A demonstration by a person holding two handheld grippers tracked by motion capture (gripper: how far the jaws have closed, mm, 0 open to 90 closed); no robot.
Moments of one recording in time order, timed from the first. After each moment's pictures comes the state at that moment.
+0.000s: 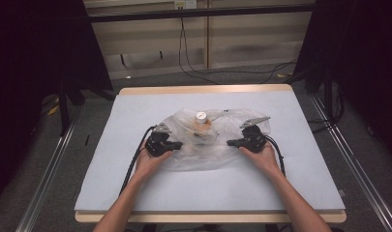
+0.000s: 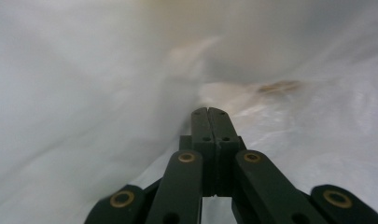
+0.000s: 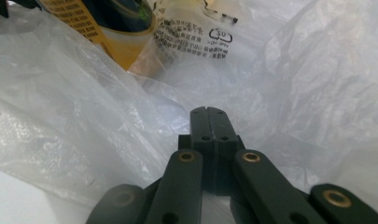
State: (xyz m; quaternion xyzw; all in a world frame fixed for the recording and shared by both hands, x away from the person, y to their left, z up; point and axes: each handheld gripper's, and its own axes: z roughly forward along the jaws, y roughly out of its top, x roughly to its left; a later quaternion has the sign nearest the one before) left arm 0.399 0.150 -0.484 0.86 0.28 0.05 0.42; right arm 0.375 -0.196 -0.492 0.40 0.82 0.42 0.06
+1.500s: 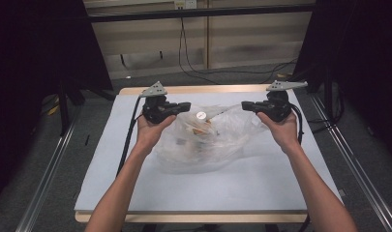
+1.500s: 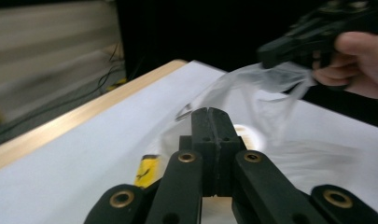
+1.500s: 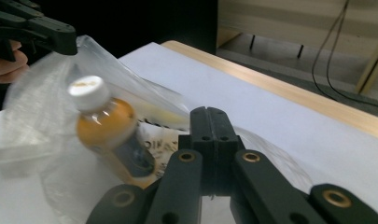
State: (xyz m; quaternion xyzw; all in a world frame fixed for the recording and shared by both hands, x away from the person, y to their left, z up) left arm 0.416 0.128 -0.355 0.80 0.23 0.09 0.55; right arm 0.378 -0.238 -0.362 0.39 0.75 0.51 0.16
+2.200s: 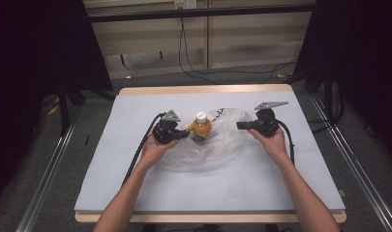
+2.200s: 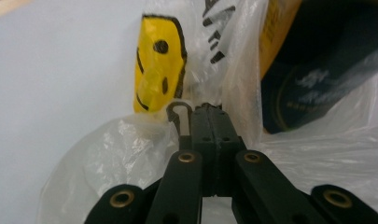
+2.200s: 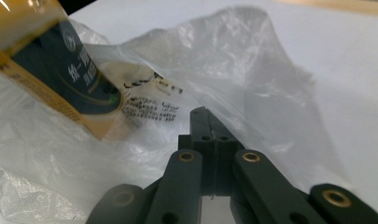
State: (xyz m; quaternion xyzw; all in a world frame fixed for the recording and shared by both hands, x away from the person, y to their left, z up) left arm 0.424 0.123 -0.457 0.88 0.24 0.08 0.40; right arm 0.398 -0.232 -0.454 0.42 0.77 0.47 0.09
